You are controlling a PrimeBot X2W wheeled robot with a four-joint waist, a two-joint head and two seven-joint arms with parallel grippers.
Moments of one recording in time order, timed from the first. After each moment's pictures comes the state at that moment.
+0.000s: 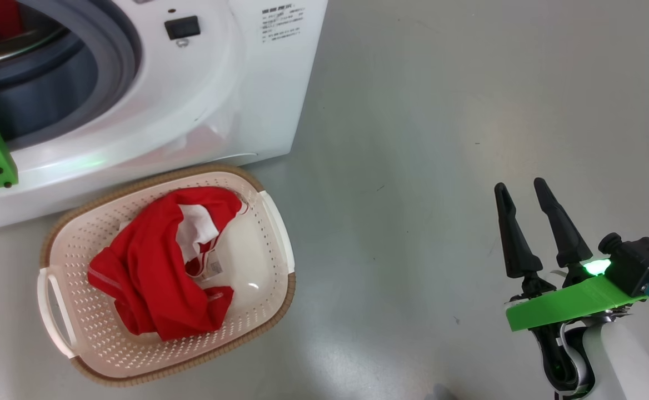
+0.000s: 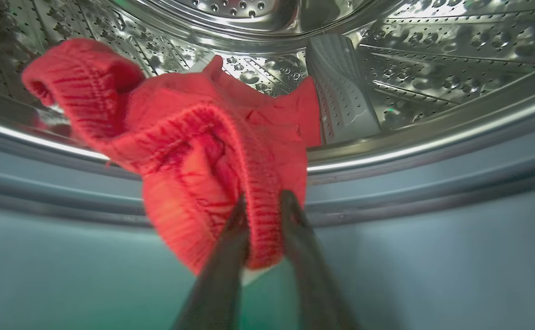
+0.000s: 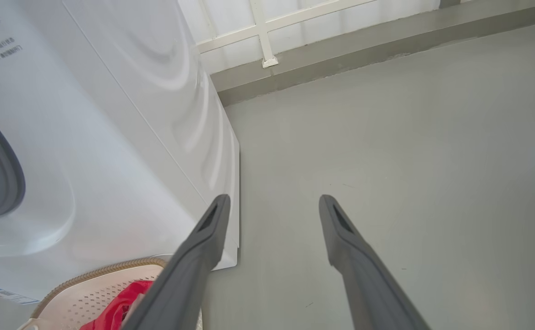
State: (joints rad) left arm -1.16 0.30 0.08 1.29 -0.06 0.00 -0.14; right arm -0.21 -0.08 0.07 0.18 0.50 0.12 -0.26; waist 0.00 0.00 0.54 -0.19
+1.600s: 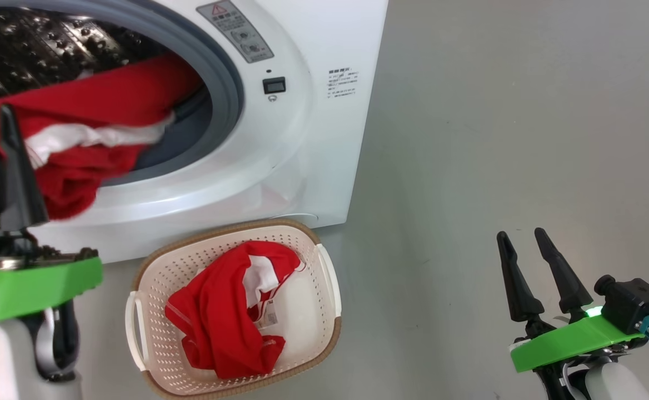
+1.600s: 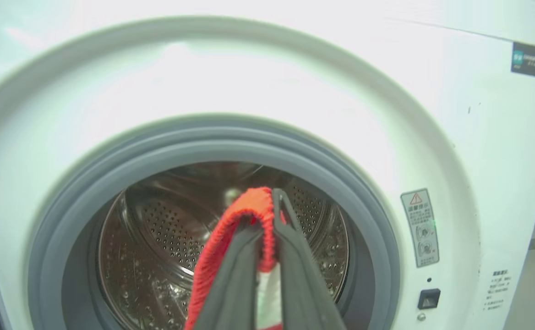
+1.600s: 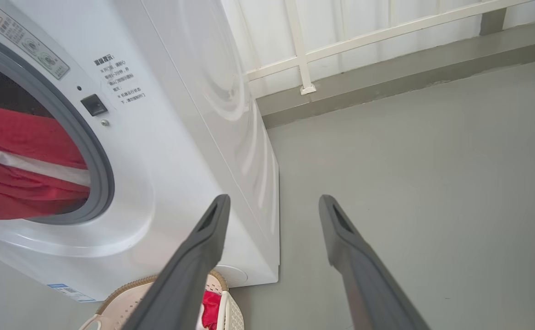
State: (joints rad) left arm -0.42 0.04 0.23 0.02 -0.14 -0.12 -0.26; right arm -0.10 -0.09 0.07 0.22 0.50 0.12 -0.26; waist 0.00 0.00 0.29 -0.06
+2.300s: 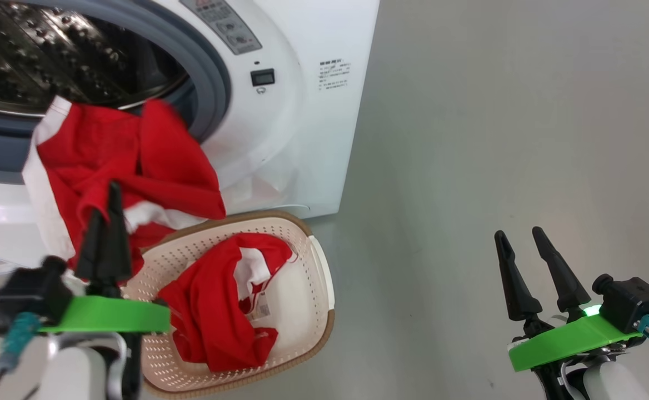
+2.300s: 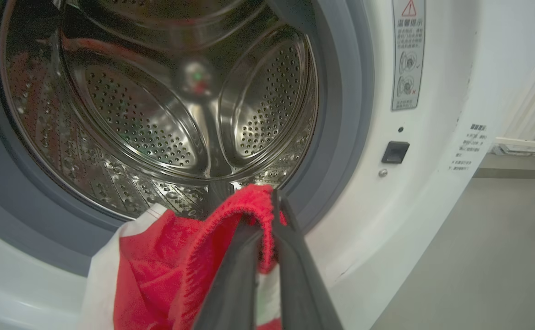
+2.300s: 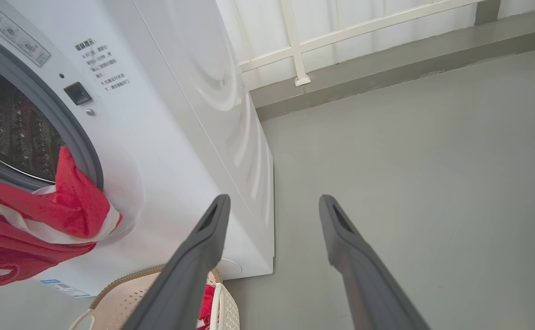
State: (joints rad) left arm -0.32 0.03 0.09 0.19 -0.20 -0.09 -0.26; right arm -0.10 -0.09 0.07 0.21 0.50 0.12 -0.26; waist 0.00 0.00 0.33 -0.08
